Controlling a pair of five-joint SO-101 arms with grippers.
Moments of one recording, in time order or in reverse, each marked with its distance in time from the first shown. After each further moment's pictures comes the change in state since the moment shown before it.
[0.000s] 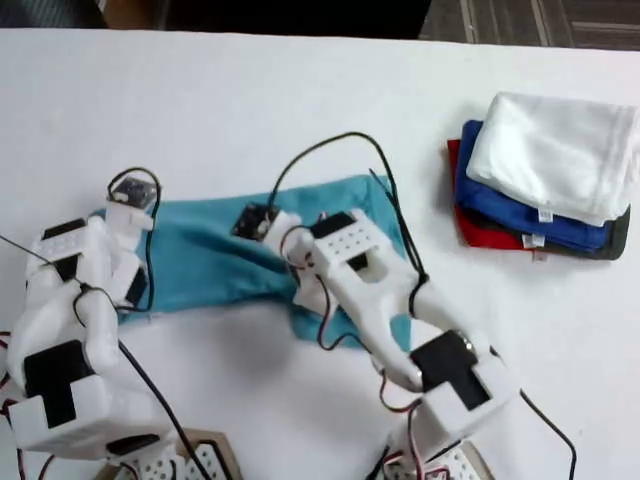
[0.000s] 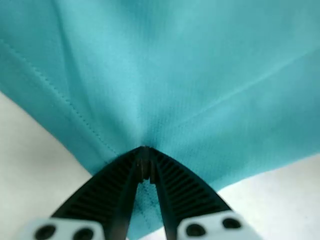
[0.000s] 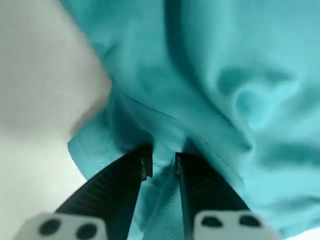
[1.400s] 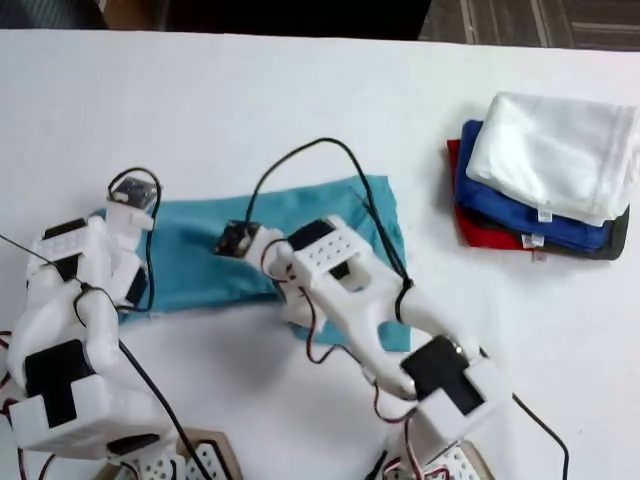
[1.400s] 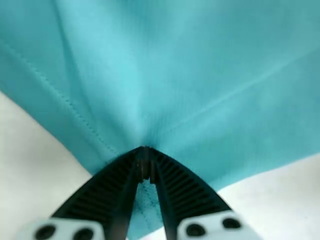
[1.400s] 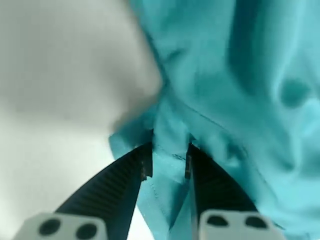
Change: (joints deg) left arm 0.0 0.0 0.0 0.0 0.0; right arm -4.8 -0.2 0.1 4.7 -1.9
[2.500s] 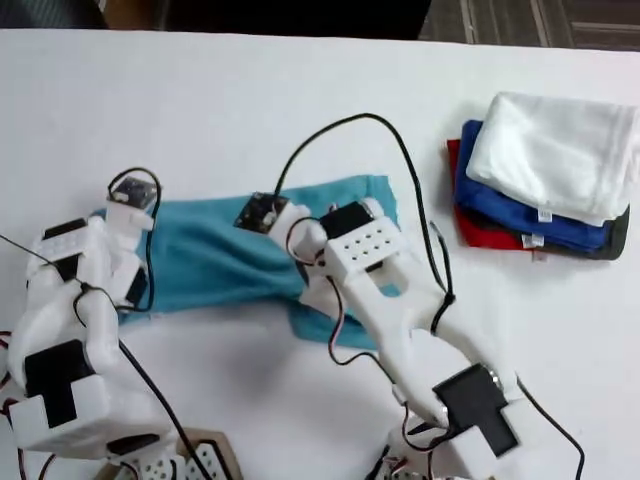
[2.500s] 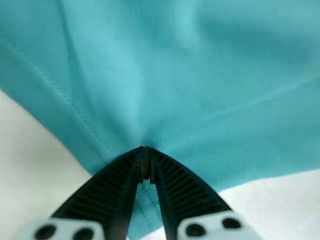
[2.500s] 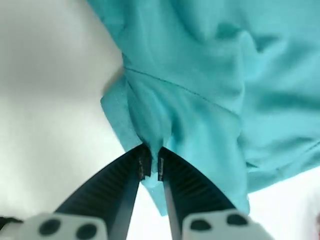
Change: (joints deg) left arm 0.0 0.0 0.0 0.0 0.0; right arm 5.1 -12.4 -1.1 10.6 0.0
